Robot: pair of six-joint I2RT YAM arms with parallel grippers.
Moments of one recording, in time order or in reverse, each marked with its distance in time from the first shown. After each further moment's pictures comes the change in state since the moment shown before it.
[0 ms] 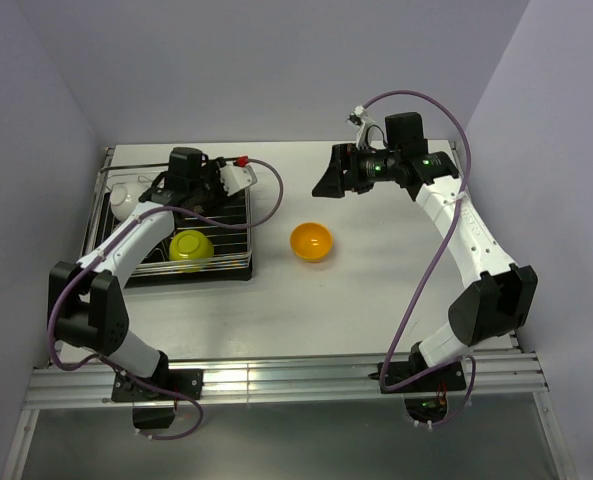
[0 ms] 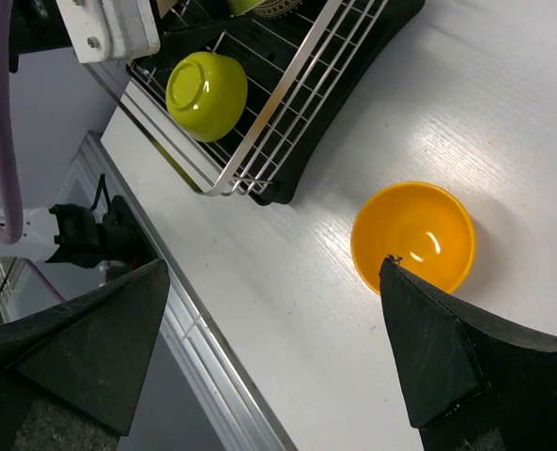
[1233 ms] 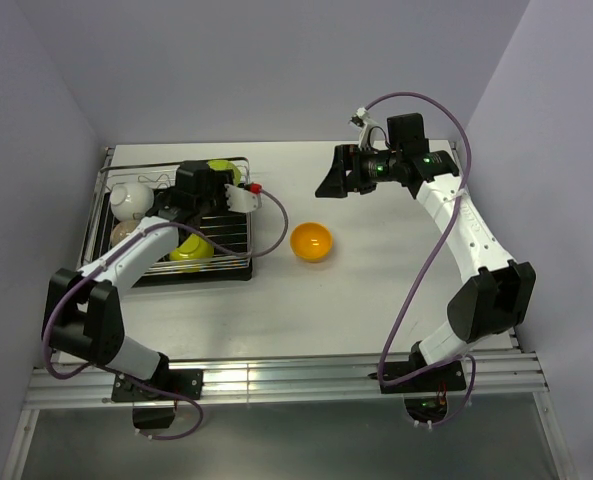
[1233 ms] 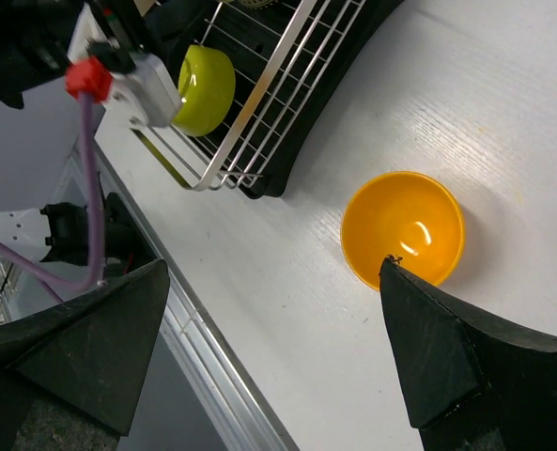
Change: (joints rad) left arm -0.064 -0.052 -0.126 0.163 -0.197 0.359; right arm -0.024 0.019 0.000 -0.026 -0.008 -0.021
